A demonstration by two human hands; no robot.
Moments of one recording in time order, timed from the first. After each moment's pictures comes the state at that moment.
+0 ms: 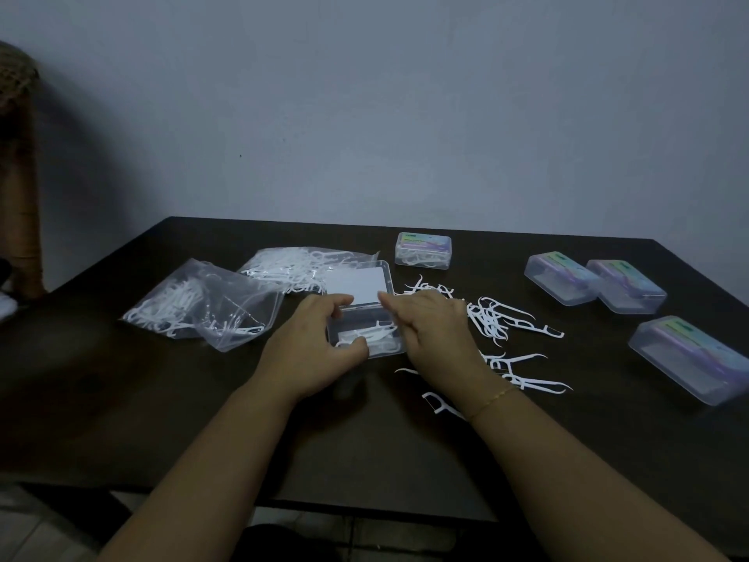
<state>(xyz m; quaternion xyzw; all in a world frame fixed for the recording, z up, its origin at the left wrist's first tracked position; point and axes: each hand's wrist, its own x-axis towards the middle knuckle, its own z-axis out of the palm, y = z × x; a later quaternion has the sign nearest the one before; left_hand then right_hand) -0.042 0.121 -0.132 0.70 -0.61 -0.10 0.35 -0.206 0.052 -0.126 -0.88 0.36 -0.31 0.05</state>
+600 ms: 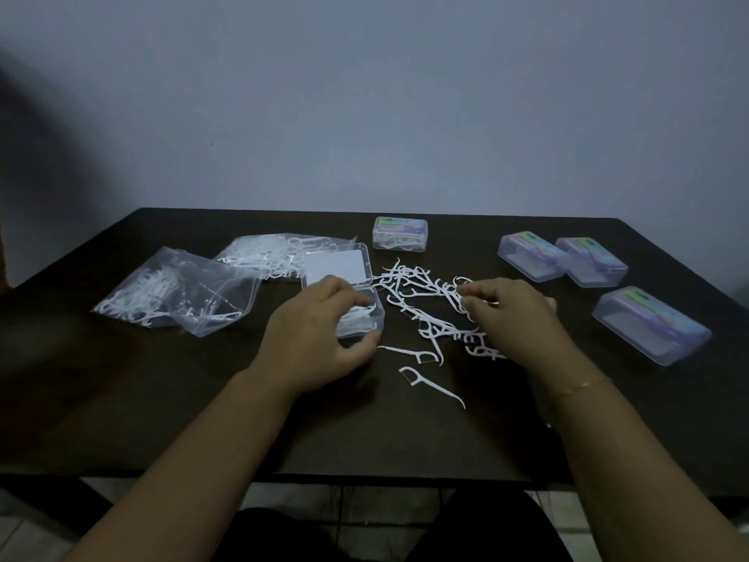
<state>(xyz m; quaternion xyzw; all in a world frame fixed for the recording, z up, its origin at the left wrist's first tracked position) -0.067 0.125 -0.128 0.62 -0.73 0.07 0.30 -0.297 0.051 -0.097 -0.77 0.58 -0.21 0.16</state>
